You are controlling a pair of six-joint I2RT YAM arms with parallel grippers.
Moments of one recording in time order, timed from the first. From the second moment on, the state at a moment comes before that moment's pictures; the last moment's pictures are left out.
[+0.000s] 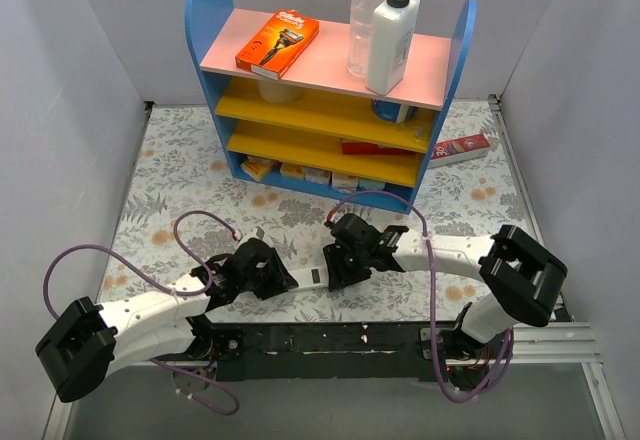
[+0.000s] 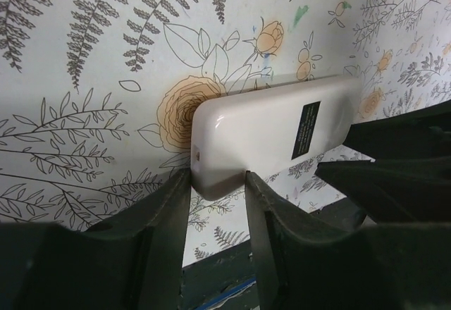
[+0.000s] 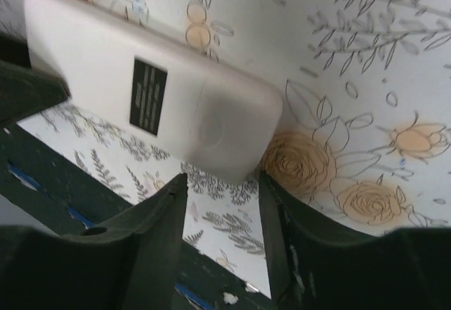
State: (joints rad) left arm -0.84 0.96 0.31 -0.21 0.00 -1.18; right arm 1.02 1.52 0.79 -0.32 -0.14 0.62
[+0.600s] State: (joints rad) left arm -0.85 0.82 0.35 -0.30 -0.15 -1.17; right arm 1.03 1.05 0.70 -0.42 0.22 0.62
